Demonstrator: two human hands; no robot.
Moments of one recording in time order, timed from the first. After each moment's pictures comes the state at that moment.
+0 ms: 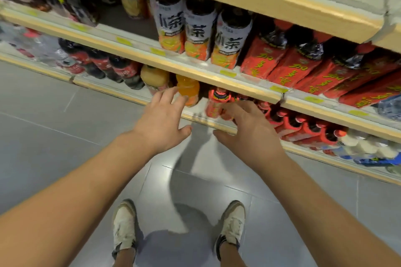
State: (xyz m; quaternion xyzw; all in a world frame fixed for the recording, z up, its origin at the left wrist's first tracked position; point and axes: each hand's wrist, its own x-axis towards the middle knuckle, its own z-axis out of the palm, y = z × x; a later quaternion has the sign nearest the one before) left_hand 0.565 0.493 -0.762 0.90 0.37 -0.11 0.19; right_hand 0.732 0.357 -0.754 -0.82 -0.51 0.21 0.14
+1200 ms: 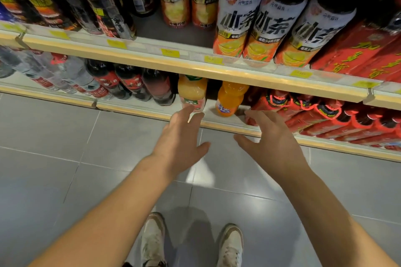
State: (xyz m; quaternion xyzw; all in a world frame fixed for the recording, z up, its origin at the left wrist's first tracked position) left_hand 0.443 0.623 -0.873 0.91 0.33 -0.06 0.25; right_hand 0.606 0.472 -0.851 -0.87 -0.39 0.19 0.22
